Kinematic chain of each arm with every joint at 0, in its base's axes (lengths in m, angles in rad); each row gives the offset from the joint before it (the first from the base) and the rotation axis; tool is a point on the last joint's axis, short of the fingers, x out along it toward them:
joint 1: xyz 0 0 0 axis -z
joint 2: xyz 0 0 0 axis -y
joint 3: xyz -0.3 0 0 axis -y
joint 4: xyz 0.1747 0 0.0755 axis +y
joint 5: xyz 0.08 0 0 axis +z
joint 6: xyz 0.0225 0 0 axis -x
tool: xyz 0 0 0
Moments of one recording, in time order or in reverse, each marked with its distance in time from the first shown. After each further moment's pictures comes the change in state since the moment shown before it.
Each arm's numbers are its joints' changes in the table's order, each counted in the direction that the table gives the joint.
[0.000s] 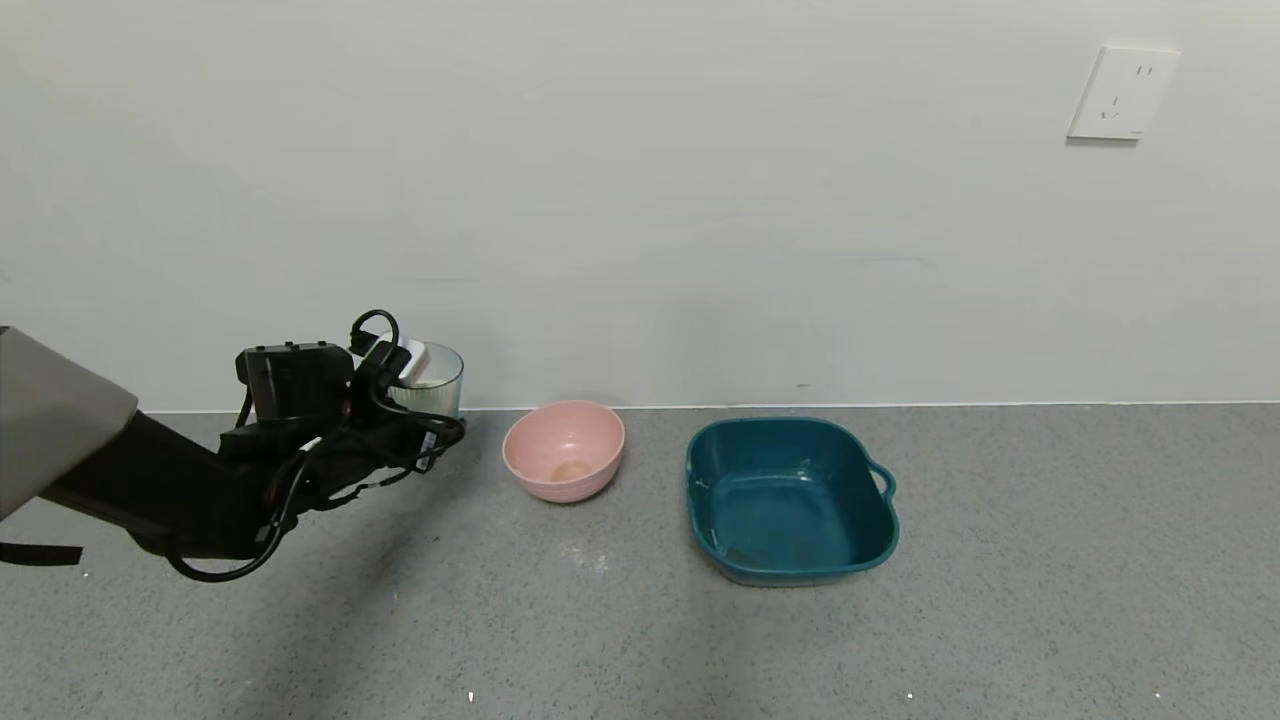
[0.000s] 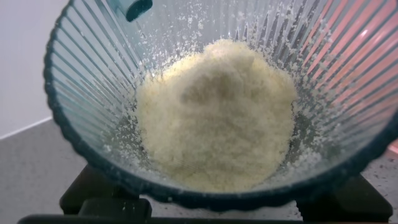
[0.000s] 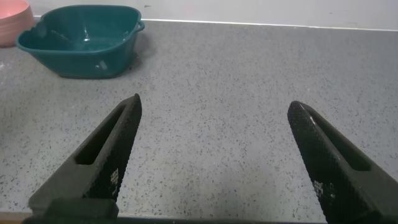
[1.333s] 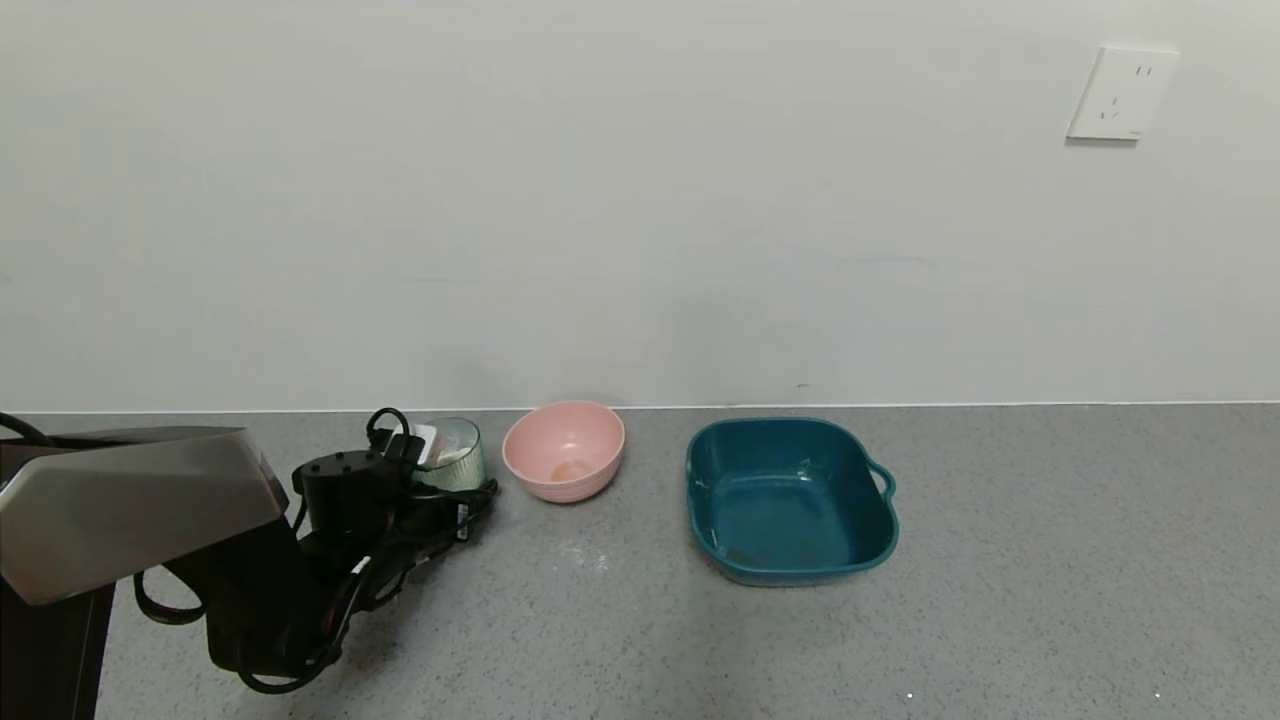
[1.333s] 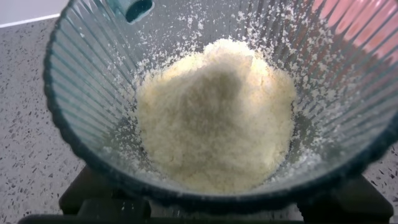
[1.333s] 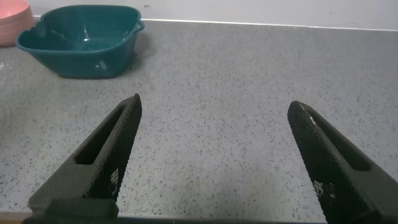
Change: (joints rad) left arm 0.046 -0.258 -0.260 -0.547 -0.006 0.258; right arm 0.000 0.000 0.000 0.000 0.000 0.000
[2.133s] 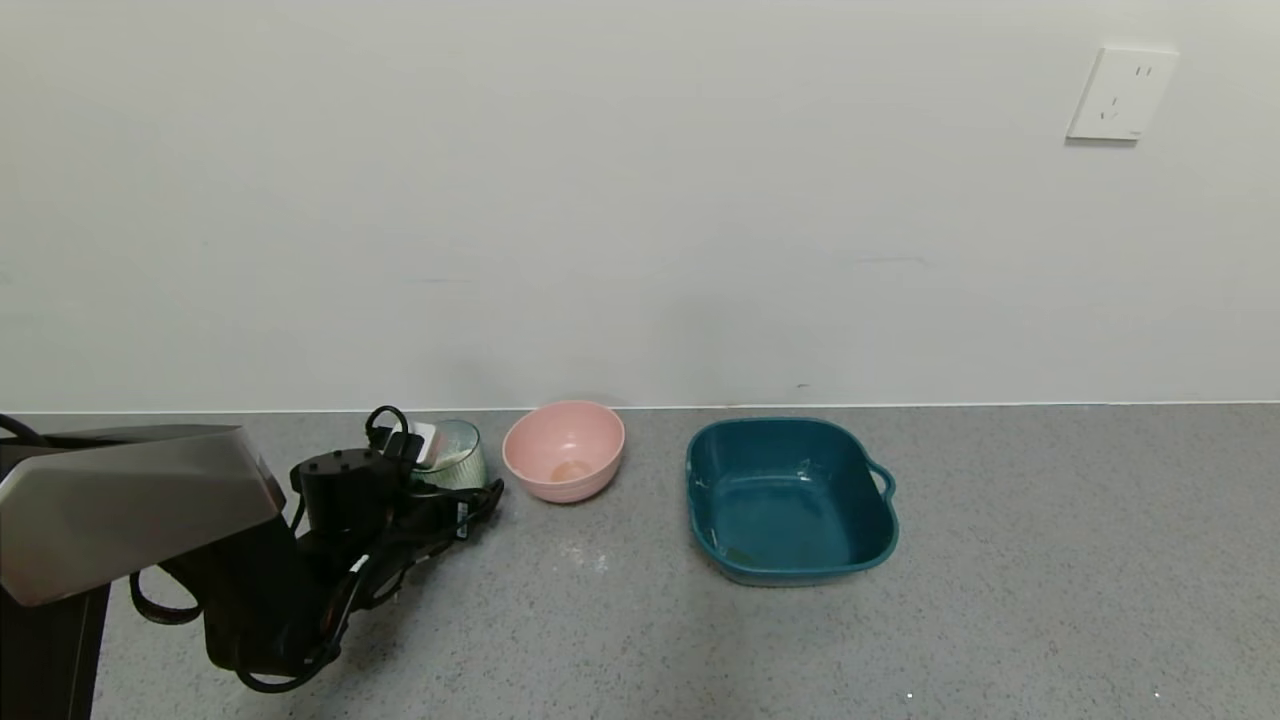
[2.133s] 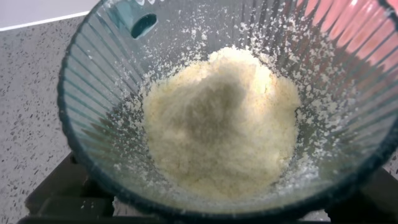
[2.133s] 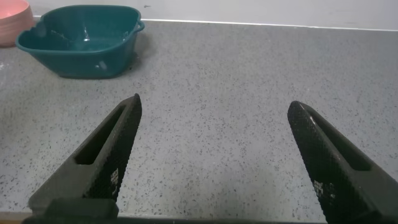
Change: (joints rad) left arm 0.001 0.007 -0.001 0.004 -0.007 0.000; right arm 0.000 0.000 0.000 0.000 0.000 0.000
